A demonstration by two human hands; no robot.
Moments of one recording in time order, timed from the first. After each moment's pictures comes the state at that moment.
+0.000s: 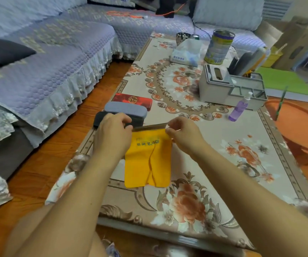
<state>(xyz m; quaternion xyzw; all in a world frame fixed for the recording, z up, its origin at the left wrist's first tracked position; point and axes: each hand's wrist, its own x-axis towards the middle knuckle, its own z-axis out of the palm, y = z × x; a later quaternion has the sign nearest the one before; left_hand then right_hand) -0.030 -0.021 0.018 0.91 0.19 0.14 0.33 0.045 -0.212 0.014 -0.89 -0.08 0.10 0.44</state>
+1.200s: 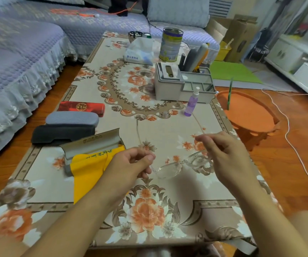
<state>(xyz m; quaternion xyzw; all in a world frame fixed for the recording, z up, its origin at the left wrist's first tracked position) -0.042 -0.154 0.001 0.66 0.07 -0.09 0.74 -0.024 -0.386 0.049 -0.88 0.00 -0.11 0.45</state>
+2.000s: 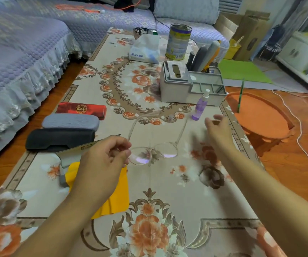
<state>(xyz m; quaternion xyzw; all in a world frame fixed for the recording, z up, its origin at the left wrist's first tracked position) -0.021 -0.118 0.015 0.83 0.07 0.11 0.55 0.139 -0.399 -0.020 -0.85 0.17 -0.08 0.49</state>
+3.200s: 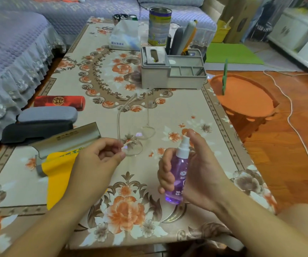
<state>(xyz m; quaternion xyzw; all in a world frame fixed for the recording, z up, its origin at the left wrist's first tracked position) -0.039 -0.166 -0.005 0.80 0.07 0.09 0.59 -0.029 -0.390 0.016 -0.39 -0.03 0.38 0.84</state>
